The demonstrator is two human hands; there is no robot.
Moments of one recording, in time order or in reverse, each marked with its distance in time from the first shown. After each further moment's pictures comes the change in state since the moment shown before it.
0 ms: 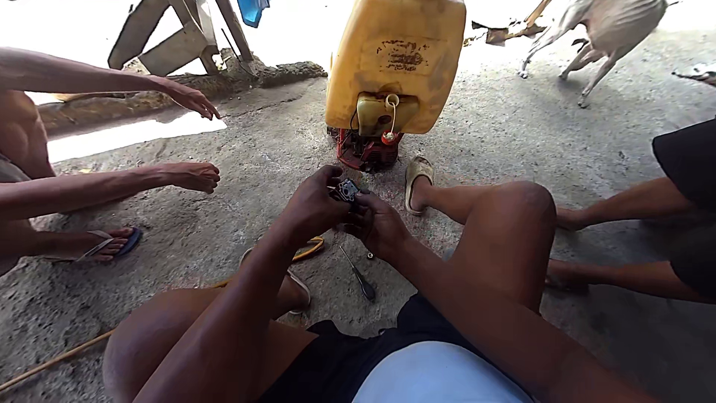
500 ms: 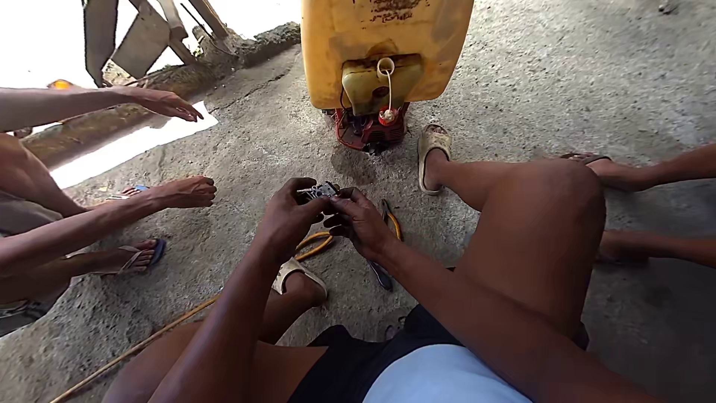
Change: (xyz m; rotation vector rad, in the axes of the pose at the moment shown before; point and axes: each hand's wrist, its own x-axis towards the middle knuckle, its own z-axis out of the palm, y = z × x) left_hand 0.033 -0.027 0.005 -0.312 0.113 -0.239; right_hand 0.056 0.017 -0.014 -0.001 -0.047 0.015
